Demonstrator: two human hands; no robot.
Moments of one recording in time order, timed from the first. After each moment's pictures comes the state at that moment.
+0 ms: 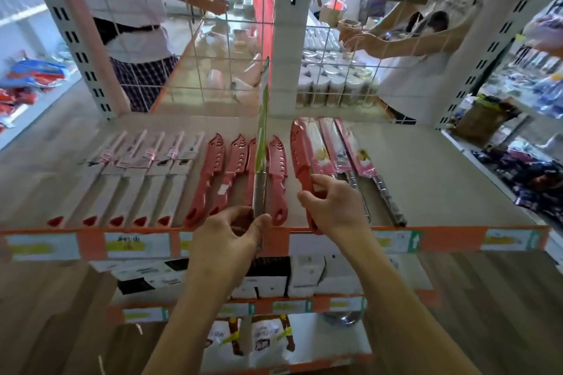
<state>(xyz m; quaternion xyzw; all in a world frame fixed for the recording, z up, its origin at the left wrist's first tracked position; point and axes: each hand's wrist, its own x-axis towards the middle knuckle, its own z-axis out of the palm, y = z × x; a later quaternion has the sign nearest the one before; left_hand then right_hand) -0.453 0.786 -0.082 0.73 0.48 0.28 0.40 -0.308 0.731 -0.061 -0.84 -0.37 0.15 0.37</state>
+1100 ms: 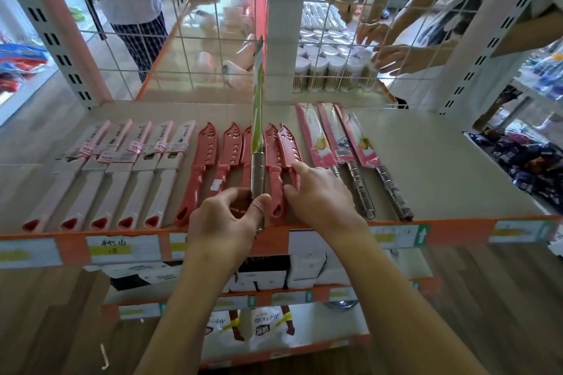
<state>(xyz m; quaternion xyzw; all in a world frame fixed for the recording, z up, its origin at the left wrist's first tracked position) -0.438 0.802 -0.082 0.72 0.50 0.27 0.40 -0.305 0.764 -0.074 -0.88 -0.44 0.12 0.16</state>
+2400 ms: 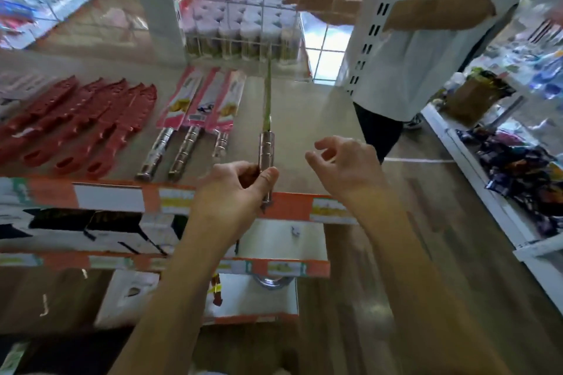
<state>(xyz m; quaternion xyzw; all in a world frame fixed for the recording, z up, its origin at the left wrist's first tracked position) -0.229 0.627 -0.064 0.72 0.47 0.22 0.46 -0.083 0.580 -0.056 -0.87 -0.42 0.11 0.24</state>
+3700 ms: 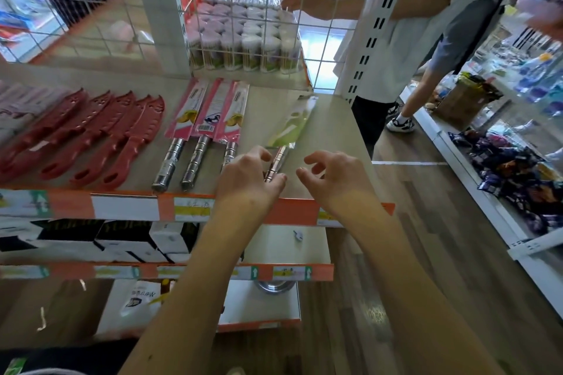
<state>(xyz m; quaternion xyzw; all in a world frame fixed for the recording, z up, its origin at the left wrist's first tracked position) -0.213 0.652 -0.062 0.80 0.49 0.14 0.31 -0.104 0.585 -0.058 -0.86 -0.44 0.12 0.22</state>
